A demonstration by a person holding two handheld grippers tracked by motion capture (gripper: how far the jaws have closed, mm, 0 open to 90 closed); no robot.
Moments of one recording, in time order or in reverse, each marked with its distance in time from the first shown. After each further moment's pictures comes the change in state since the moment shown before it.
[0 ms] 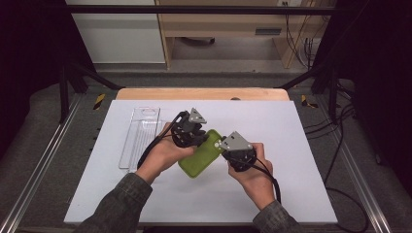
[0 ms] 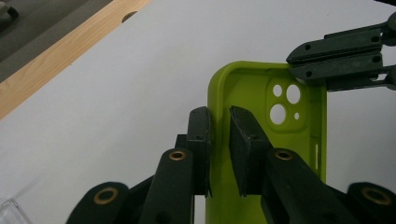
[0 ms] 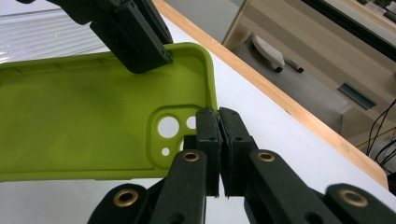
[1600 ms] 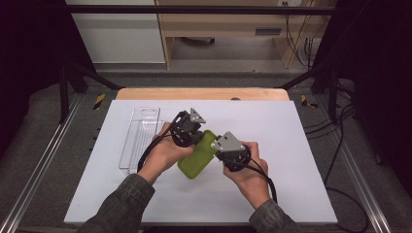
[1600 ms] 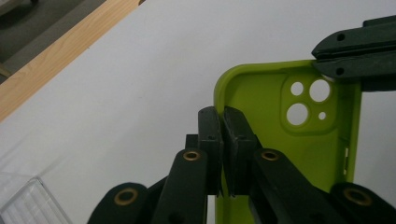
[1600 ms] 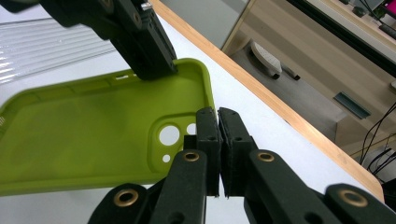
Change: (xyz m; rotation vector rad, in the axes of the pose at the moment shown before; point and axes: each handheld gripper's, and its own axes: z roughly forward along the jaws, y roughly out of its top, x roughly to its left) left arm 0.002 -0.002 0.004 0.055 0.072 -0.007; right arm 0.011 0.010 0.003 -0.014 -0.011 -0.035
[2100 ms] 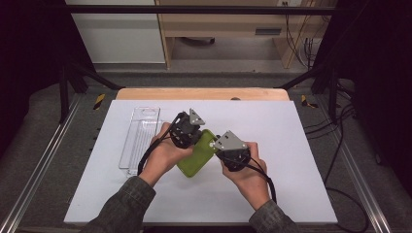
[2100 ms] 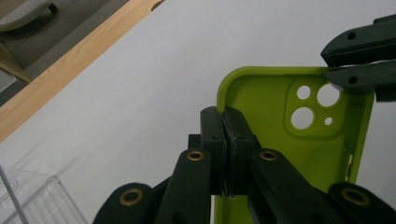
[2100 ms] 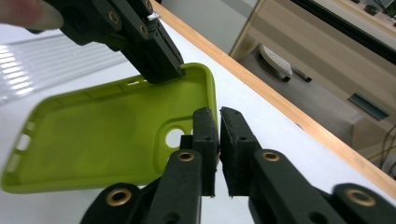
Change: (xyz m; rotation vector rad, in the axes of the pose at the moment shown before) left arm -0.001 -0.003 -0.003 -0.022 0.050 0.016; right arm -0.001 0.002 0.000 -0.028 0.045 0.047
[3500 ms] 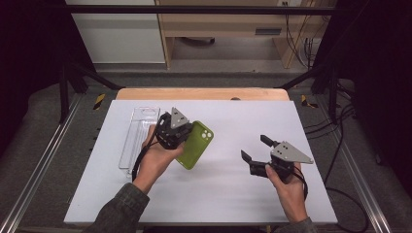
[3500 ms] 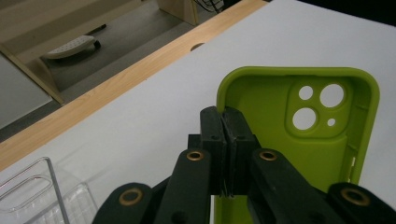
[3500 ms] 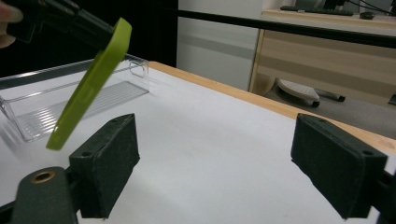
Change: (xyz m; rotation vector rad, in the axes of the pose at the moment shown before) left arm 0.017 -0.026 -0.017 -0.215 0.105 -0.099; right arm -0.071 -0.098 -0.039 -0.292 0.108 0.282
